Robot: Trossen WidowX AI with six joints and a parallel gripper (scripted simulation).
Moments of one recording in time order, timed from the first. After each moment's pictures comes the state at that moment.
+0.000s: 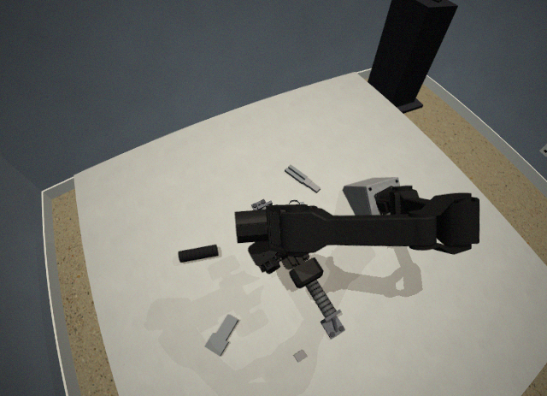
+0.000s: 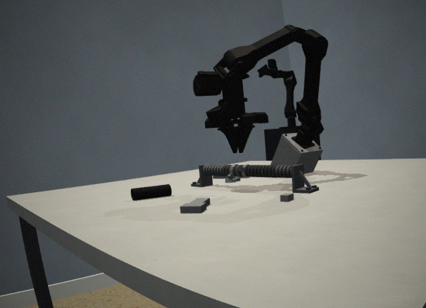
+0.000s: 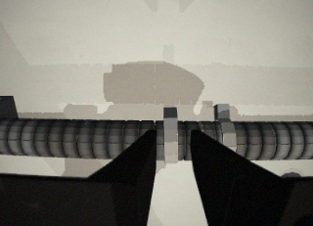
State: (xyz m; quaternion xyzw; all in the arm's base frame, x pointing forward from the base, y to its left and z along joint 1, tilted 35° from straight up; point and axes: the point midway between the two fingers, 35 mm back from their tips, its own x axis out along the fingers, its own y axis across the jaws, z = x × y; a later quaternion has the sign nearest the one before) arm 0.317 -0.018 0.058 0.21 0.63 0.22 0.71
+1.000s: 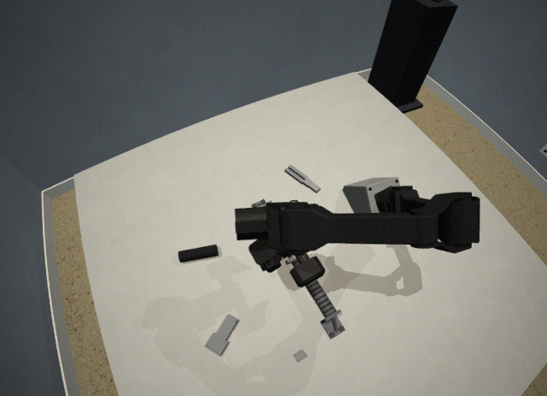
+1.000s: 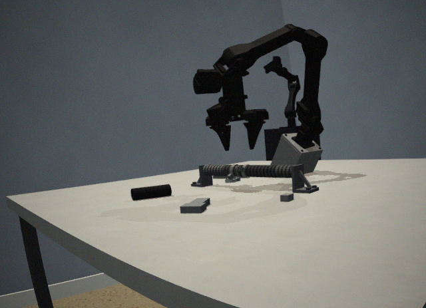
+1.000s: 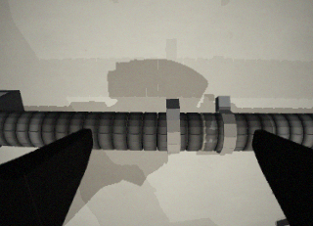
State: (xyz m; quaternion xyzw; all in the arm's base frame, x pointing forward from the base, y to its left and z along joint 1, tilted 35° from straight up) arm 0.313 -0.021 0.065 0.21 0.64 0.23 0.71
